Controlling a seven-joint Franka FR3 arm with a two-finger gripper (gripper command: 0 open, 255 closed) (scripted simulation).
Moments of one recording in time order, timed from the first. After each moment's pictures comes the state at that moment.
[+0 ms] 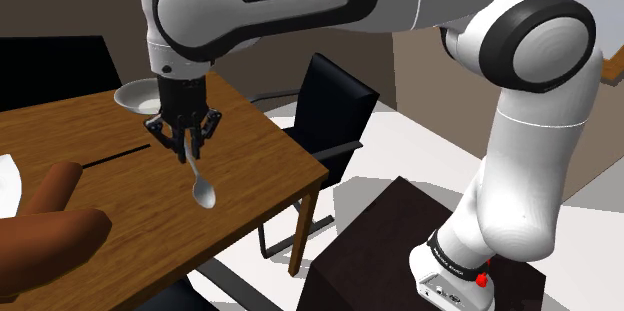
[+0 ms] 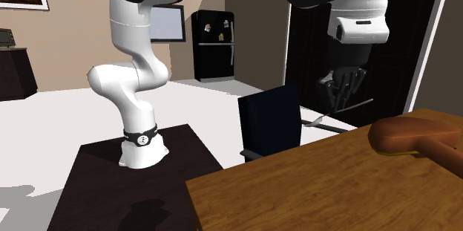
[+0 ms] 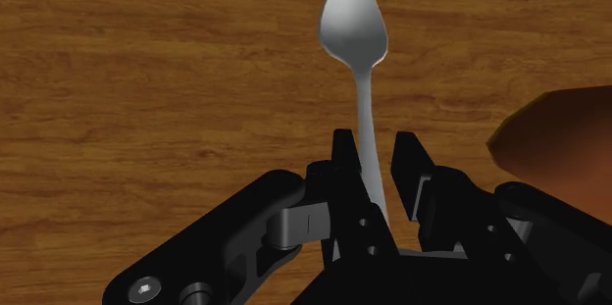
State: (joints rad) arm 0.27 0.34 0.39 -1.57 0.08 1.87 0.65
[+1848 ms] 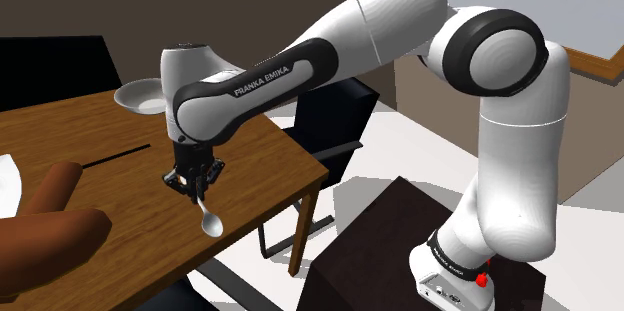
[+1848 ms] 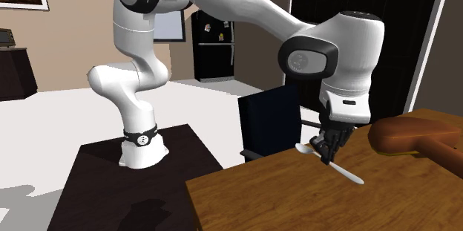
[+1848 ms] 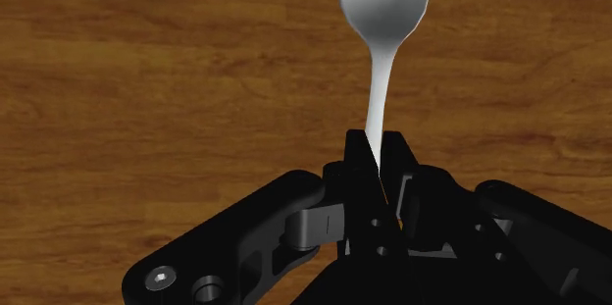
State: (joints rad) arm 0.29 0.46 0.37 -1.76 0.05 2.17 0.63
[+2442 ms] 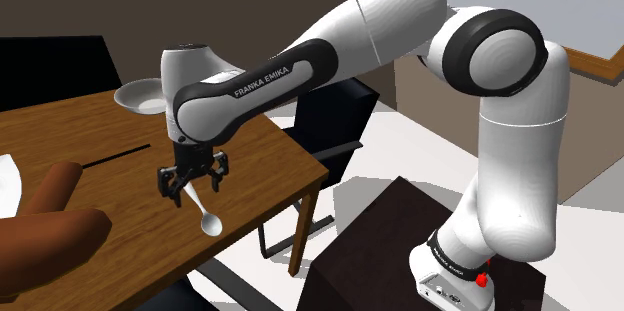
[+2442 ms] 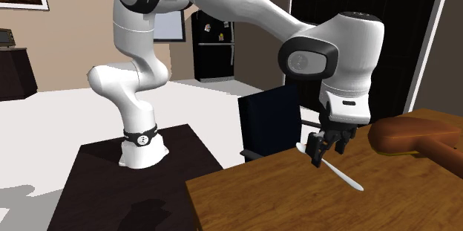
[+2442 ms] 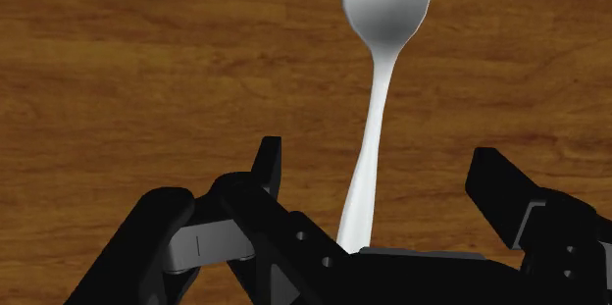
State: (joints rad) arm 0.29 0.46 0.37 -1.76 0.05 2.17 0.63
